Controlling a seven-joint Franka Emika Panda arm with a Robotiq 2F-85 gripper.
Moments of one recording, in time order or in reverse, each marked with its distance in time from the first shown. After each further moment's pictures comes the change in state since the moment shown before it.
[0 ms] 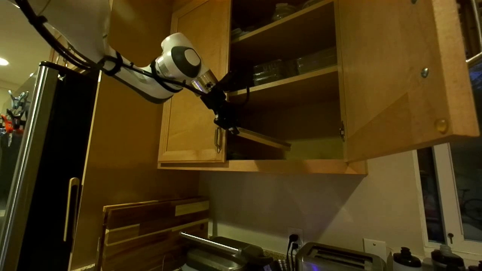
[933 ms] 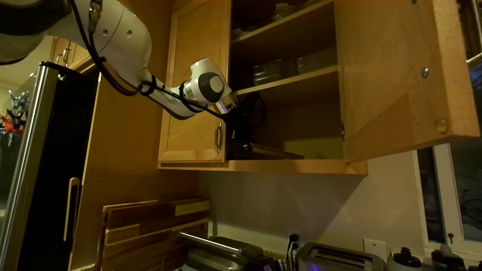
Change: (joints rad) arm -0.063 0.255 0.000 0.166 0.167 0.053 -0.021
